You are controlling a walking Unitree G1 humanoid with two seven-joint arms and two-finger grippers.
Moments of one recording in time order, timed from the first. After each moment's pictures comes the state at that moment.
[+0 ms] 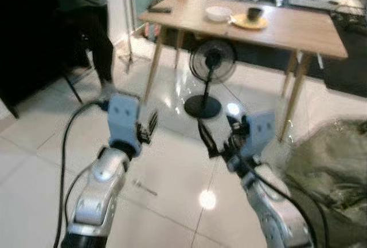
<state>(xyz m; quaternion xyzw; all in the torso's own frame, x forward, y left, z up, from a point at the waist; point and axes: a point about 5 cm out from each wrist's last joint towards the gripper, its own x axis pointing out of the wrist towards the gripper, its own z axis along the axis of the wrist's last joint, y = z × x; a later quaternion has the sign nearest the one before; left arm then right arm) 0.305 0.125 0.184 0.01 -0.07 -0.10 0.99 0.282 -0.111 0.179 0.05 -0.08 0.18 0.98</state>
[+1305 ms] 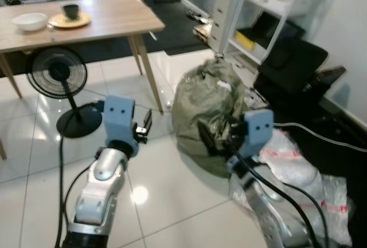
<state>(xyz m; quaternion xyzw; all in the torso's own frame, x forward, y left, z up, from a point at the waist) 0.307 0.125 0.186 0.02 -0.08 -0.08 0.99 0.284 -0.117 0.175 0.05 -0.08 0.17 0.98</state>
